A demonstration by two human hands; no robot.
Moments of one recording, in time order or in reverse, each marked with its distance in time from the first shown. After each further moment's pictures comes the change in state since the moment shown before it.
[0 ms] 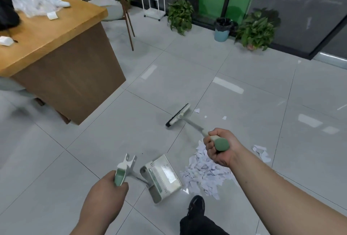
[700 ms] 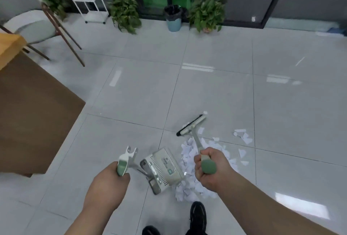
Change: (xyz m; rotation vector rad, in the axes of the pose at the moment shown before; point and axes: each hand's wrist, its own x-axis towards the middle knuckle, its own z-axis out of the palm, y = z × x) left_hand 0.111 0.199 0.029 0.226 -0.134 0.247; right_hand 0.019 -0.056 -0.047 0.488 0.128 -0.039
